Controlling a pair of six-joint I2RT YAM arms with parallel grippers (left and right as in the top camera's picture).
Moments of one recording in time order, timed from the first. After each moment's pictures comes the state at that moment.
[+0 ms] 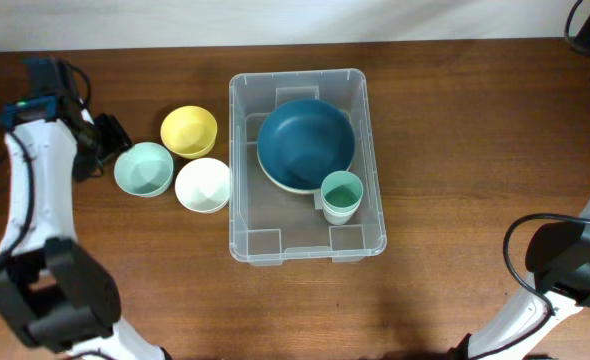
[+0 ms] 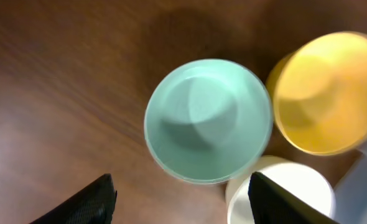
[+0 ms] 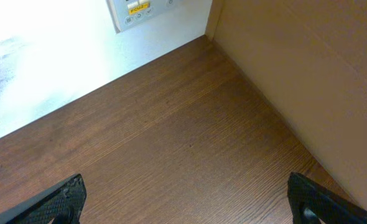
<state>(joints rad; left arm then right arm) 0.26 1.90 1.66 -1.07 0.01 -0.35 -0.42 2.07 2.36 -1.02 0.19 0.07</state>
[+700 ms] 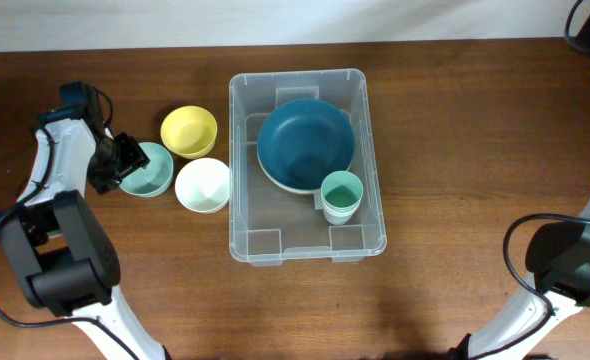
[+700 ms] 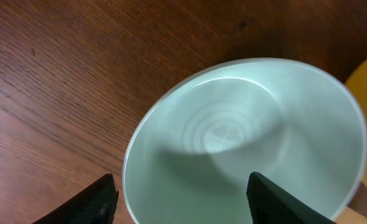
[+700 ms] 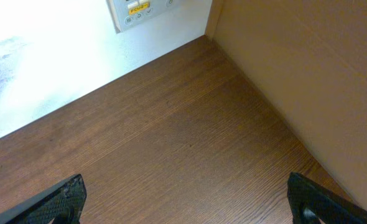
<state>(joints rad) 0.26 2.08 1.61 -0.98 0.03 -0.36 -0.42 2.07 2.36 -1.02 0.19 0.07</state>
